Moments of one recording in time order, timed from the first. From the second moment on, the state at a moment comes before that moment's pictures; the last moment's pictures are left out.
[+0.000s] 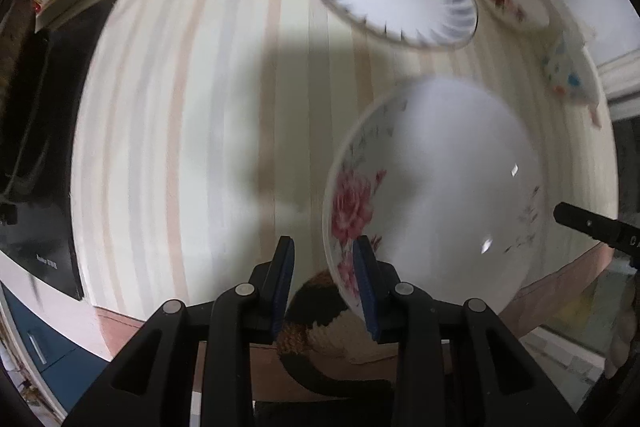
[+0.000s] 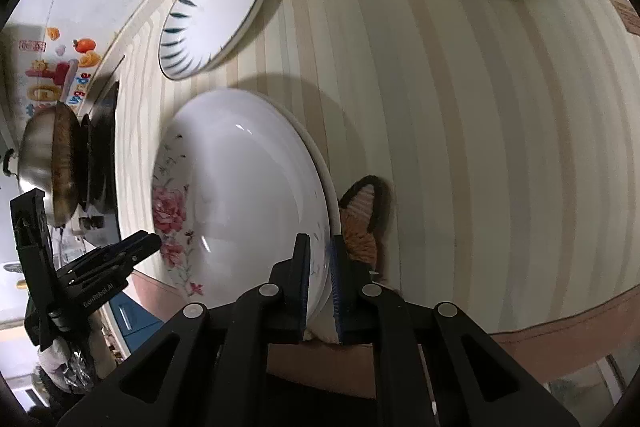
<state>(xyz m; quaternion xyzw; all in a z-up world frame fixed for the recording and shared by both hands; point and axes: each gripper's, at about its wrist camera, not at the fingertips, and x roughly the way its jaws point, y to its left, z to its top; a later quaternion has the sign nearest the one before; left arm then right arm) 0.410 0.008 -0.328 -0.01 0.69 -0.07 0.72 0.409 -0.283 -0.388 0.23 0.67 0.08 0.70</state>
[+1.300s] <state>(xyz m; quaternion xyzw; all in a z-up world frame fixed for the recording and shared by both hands) 0.641 -0.003 -0.389 -0.02 0.70 -0.10 0.71 0.643 -0.251 -0.427 0.17 0.66 0.06 0.73</state>
